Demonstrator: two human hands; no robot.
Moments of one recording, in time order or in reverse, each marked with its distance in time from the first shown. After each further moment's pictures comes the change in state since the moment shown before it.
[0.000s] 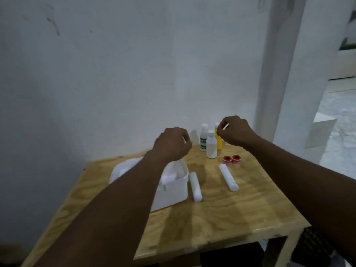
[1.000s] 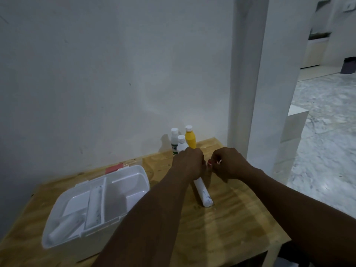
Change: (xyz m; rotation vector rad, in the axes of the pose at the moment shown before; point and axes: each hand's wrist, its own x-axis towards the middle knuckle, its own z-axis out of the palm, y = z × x) left_hand 0.059 0.077 0.135 0.262 -0.228 0.162; right_hand 0.003 0.128 0.027 -0.180 -0.192 -0.020
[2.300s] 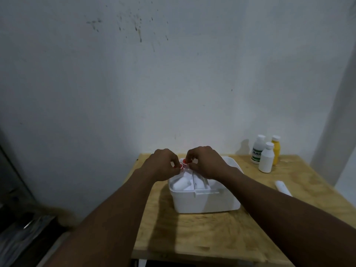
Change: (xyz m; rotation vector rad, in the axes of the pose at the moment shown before) left_hand -0.223 -0.234 -0.102 -0.158 0.146 -0.373; right_hand -0.029 -0.297 0.087 0.045 -0.099 -0.569
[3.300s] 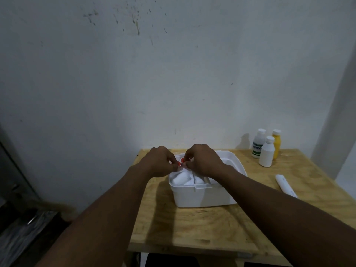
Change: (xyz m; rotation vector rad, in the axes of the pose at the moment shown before) left_hand -0.006 -0.004 -0.001 -0.099 -0.074 -0.056; right_hand 0.000 -0.008 0.013 -0.027 0.004 0.063
